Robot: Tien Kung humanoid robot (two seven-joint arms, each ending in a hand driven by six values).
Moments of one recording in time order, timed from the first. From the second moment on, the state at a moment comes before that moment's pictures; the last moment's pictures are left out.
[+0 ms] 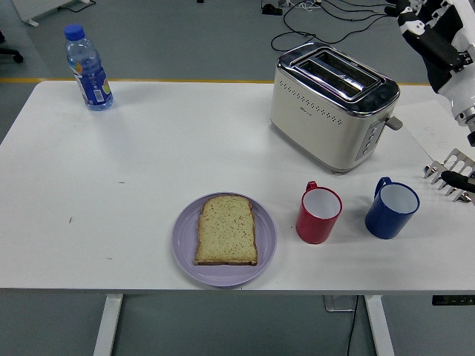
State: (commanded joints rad) left arm -0.06 0.04 -1.00 -0.18 0.90 0.19 0.16; right arm 0.48 -0.39 1.32 1.61 -0.81 -0.30 0.02
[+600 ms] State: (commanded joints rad) left arm -0.06 0.03 -1.03 -0.18 0.94 0.19 0.17; right arm 0.17 -0.37 1.62 1.46 -0.57 -0.22 -0.01
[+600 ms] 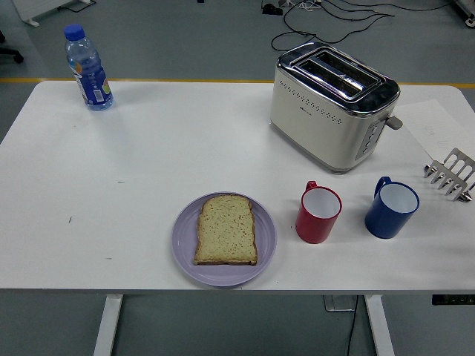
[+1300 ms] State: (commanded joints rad) left arm -0.05 0.02 -1.03 -0.18 0.98 0.17 0.18; right arm 0.04 -0.20 1.71 1.40 -0.48 -0.30 0.09
